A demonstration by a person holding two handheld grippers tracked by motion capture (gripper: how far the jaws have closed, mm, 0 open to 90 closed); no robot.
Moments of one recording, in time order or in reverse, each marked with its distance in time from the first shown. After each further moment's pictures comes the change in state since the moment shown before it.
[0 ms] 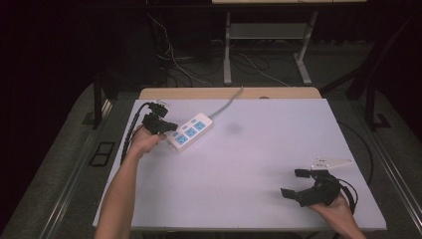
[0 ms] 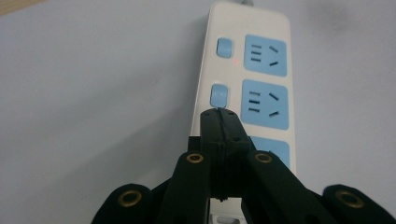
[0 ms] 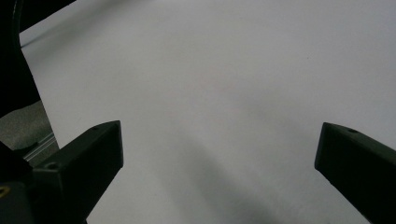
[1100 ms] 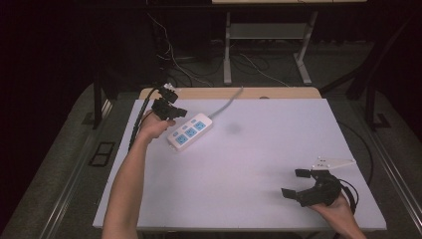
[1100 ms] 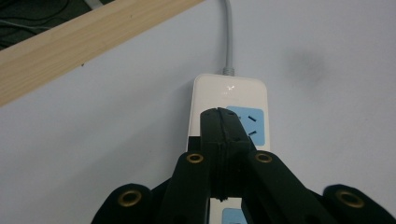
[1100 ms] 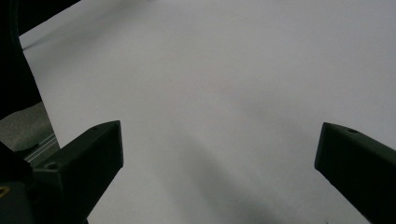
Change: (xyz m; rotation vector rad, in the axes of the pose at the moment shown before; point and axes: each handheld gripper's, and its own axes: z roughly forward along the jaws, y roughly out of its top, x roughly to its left) left arm -0.014 0.049 0.005 -0.030 0.015 0.074; right arm 0.000 0.000 -0.002 -0.005 0.002 0.004
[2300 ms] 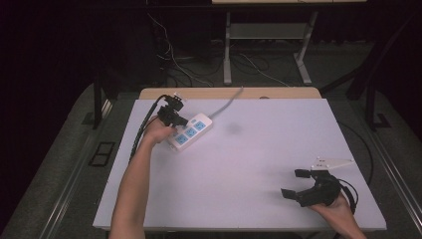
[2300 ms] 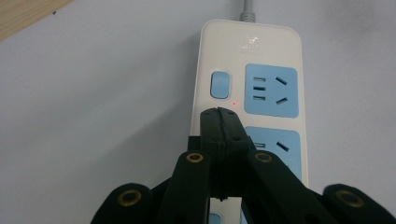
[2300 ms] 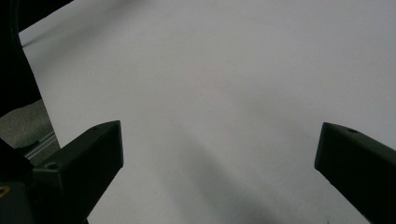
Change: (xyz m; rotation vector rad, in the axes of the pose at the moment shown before) left arm 0.002 -0.014 0.033 0.129 0.011 0.007; right arm 0.000 0.000 0.001 0.011 0.002 -0.008
